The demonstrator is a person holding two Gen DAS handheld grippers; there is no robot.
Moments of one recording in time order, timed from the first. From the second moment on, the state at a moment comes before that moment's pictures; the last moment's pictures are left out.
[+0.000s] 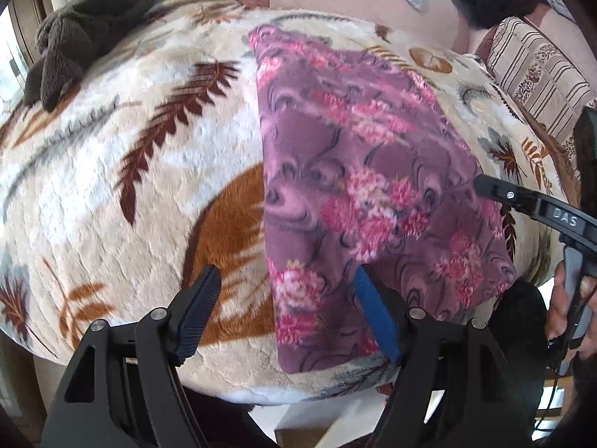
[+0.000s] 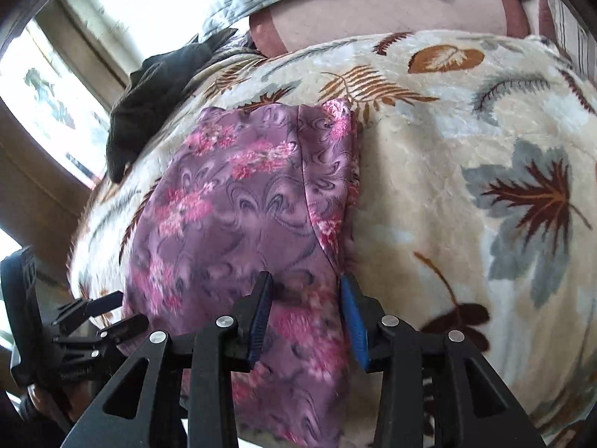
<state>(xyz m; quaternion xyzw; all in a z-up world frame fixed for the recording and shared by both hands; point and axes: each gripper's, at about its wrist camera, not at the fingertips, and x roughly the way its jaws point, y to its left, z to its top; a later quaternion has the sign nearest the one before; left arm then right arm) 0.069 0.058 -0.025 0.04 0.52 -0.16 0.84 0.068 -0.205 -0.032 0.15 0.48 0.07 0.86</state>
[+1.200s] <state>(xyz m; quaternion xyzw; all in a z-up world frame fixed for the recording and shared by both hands) 0.239 0.053 -0.029 -0.09 0.55 -0.13 0.82 0.183 -0.259 -0.026 0.25 0.42 0.04 0.87</state>
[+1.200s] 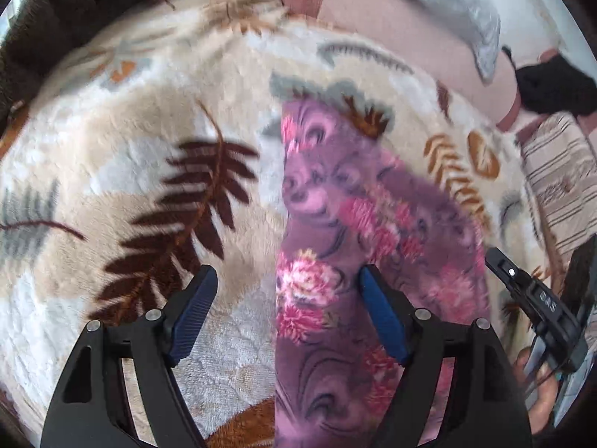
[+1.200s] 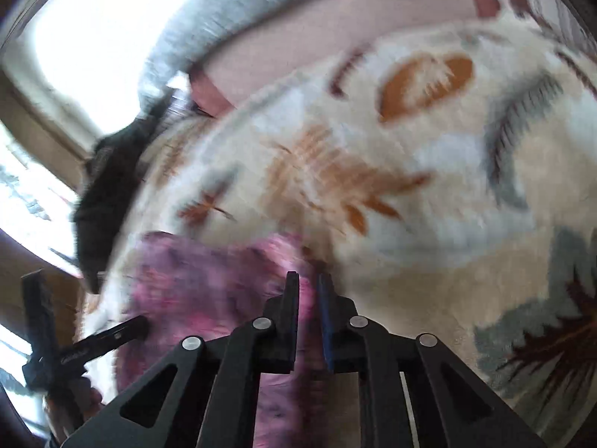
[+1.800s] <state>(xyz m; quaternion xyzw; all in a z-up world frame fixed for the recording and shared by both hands) 0.208 0.056 -0.014 -0.05 0.54 -0.18 0.82 0.161 -0.211 -0.029 0.15 0.47 0.16 0.85</state>
